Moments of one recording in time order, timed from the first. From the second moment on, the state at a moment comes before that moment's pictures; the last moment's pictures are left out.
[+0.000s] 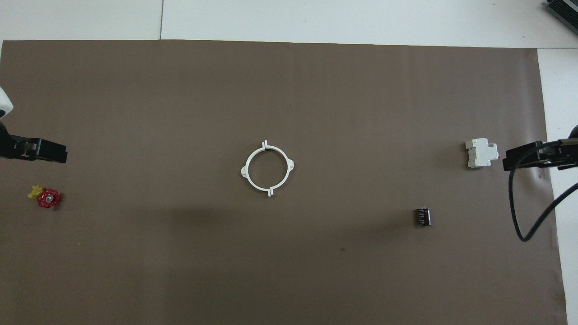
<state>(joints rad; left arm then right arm) 0.01 -0.07 -0.02 -1.73 0.05 1.68 0.13 0.13 -0.06 -0.14 -1.62 -0.03 1.51 0.00</state>
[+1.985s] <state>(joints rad) -0.06 -0.01 -0.01 -1.68 0.04 1.73 -0.06 0.13 -0.06 -0.14 -1.62 -0.03 1.51 0.00</state>
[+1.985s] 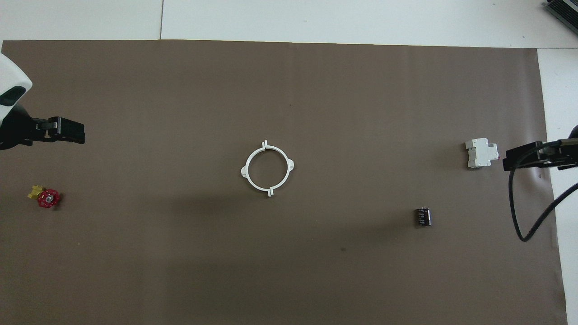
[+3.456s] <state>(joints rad) -0.03 -0.01 -0.04 -1.64 0.04 1.65 -0.06 0.13 -0.06 -0.14 -1.62 -0.03 1.51 0.00</state>
